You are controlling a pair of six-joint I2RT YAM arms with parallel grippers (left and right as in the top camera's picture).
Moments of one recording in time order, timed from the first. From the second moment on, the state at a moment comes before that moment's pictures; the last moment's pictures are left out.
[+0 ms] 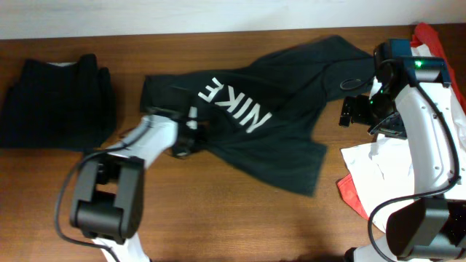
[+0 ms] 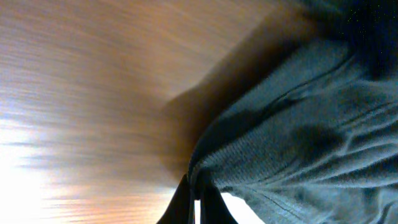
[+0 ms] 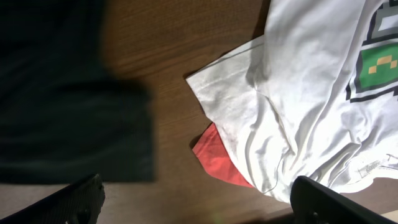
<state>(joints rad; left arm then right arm) -0.23 1.94 1.20 -0.65 0.21 -0.42 -0.09 1.72 1.67 -1.46 0.07 0.24</state>
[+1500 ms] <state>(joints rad) -0.36 1.87 1.10 -0.55 0.27 -0.55 -0.09 1.72 1.67 -1.46 0.07 0.24</state>
